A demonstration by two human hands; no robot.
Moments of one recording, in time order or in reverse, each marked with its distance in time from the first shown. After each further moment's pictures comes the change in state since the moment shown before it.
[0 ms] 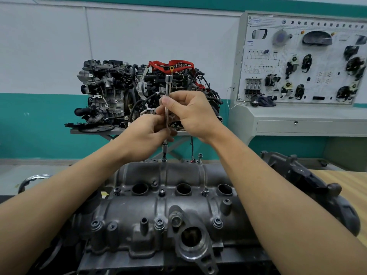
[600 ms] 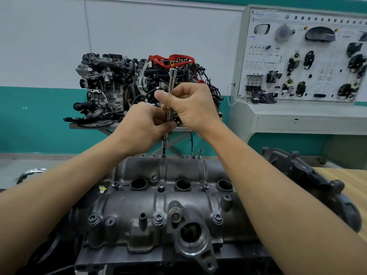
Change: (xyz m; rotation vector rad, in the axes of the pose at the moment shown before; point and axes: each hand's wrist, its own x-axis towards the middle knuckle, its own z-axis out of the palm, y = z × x) left_hand 0.001 0.003 0.000 0.092 0.139 -0.014; right_hand -0.003 -0.004 0.004 -0.079 0.153 -0.034
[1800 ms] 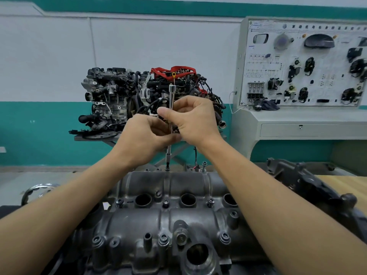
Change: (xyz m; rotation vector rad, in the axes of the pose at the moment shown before) left_hand 0.001 -0.001 -0.003 -0.153 0.082 -0.017; right_hand 0.001 0.003 0.009 0.017 0.149 0.036
